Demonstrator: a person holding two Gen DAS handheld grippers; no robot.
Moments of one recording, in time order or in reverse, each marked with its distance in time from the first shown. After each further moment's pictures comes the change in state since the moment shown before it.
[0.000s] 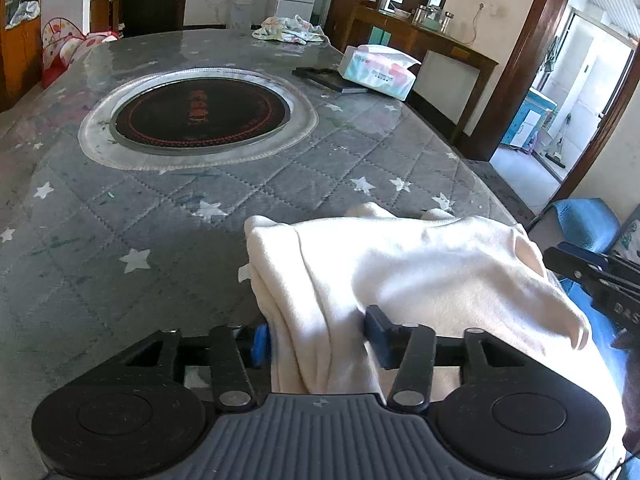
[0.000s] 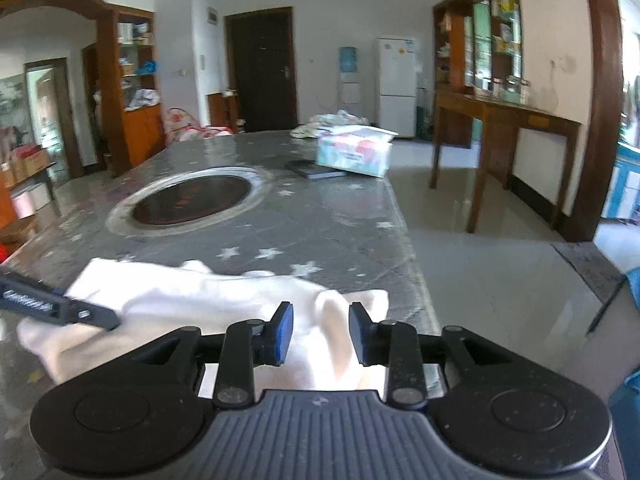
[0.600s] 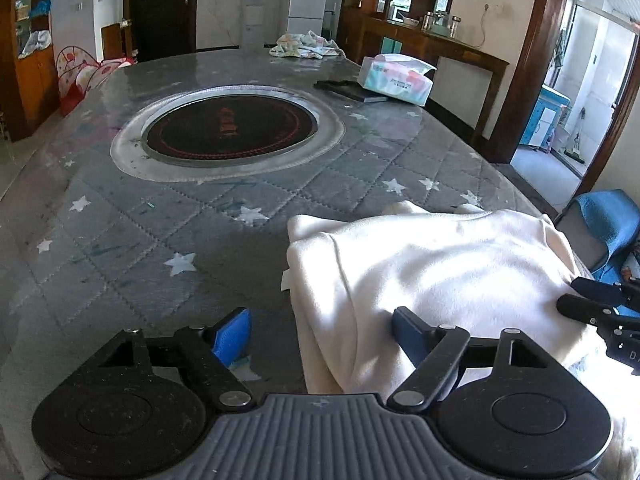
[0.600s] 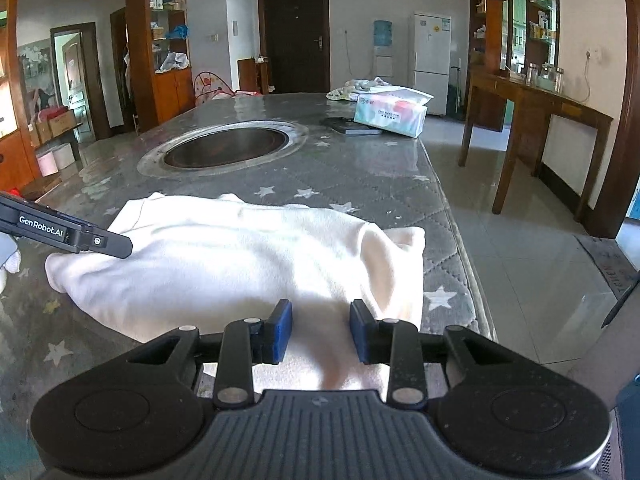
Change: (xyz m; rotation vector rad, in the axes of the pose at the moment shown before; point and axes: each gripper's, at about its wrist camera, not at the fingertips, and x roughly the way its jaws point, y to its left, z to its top) left arm -0.008 0.012 -0.013 0.054 -0.052 0.081; right arm 0.000 0.011 -0.030 -0.072 0.097 0.065
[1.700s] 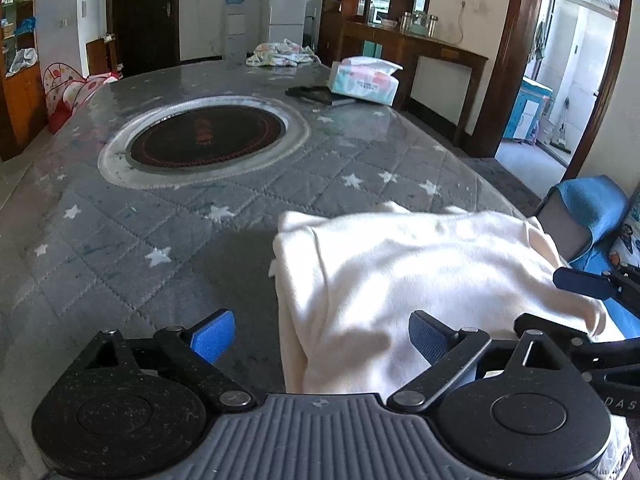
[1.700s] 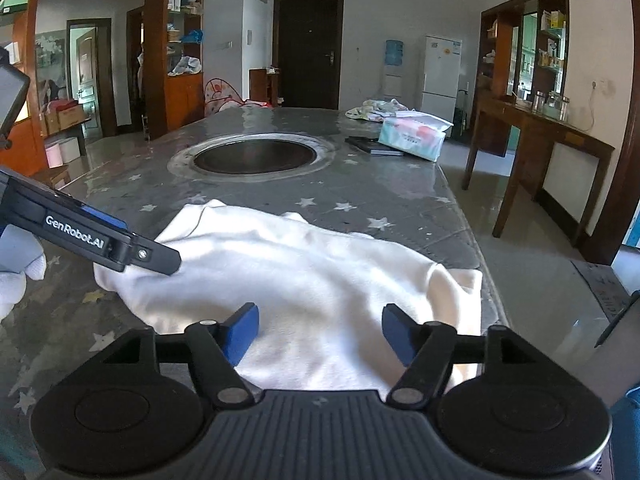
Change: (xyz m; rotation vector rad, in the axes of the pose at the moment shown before) left arm -0.022 -0.029 -0.013 0.048 -0.011 -0.020; right arm -0.027 0.047 -0.003 -0.062 -0.048 -0.013
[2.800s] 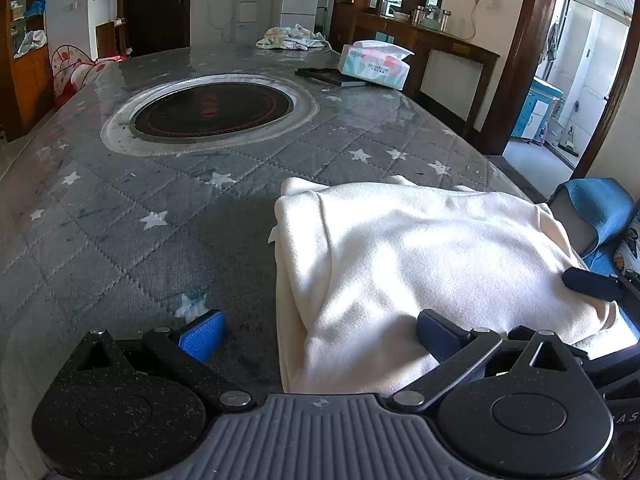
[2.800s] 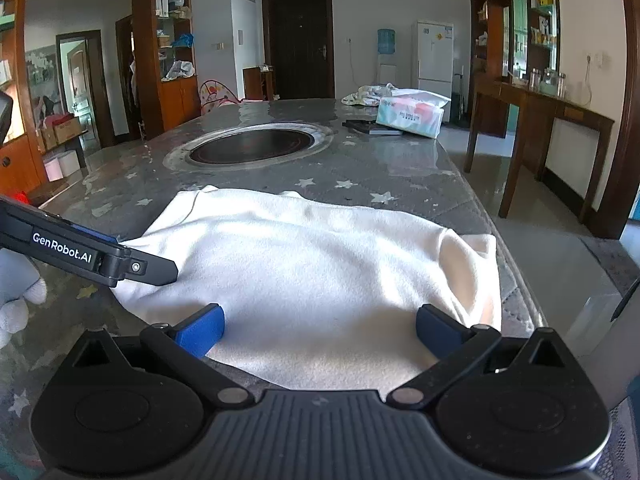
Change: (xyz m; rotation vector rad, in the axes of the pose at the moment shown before) left arm 0.012 0.002 -0.016 -0.040 0.020 0.008; right arm 0.011 -0.007 -0.018 0.076 0.016 0.028
